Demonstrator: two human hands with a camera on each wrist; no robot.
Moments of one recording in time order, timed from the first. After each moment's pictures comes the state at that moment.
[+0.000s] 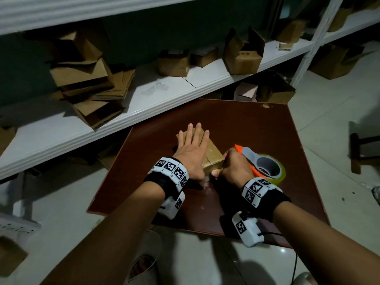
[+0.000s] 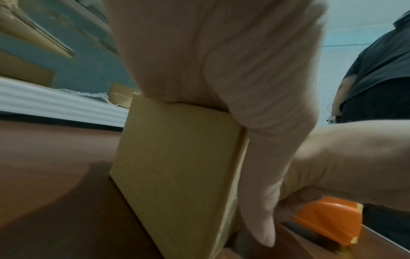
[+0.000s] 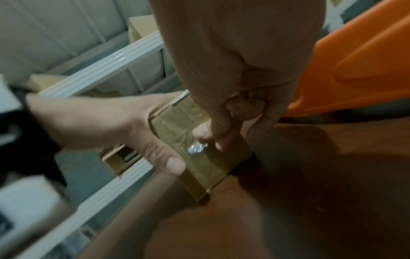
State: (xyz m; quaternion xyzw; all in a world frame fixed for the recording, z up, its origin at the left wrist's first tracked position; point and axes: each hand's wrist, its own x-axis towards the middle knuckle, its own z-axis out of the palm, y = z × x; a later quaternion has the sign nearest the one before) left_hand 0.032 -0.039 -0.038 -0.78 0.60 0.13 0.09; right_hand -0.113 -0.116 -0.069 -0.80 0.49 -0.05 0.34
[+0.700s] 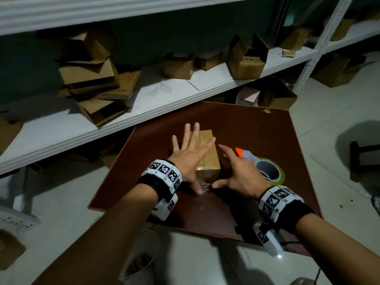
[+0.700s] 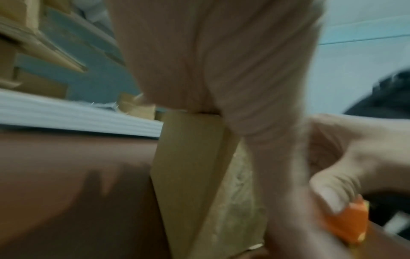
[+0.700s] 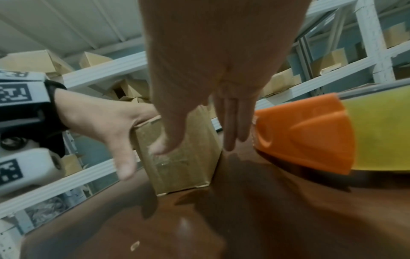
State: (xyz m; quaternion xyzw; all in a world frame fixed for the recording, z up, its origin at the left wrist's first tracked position) left_hand 0.044 -0.019 -0.036 -0.76 0.63 0.16 0.05; right_hand -0.145 -0.113 -0.049 -0.91 0.31 -0.02 0.27
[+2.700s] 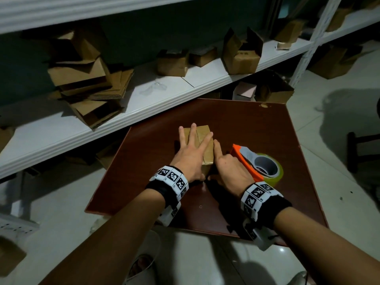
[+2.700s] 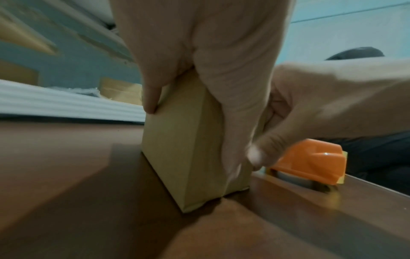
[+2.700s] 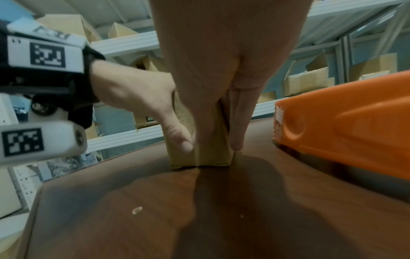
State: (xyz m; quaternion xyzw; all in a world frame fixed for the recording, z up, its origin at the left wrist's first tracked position) left_hand 0.022 -0.035 -0.050 -0.82 0.55 0.15 0.00; right_hand -0.120 -0.099 -0.059 -0.94 0.31 -0.02 0.15
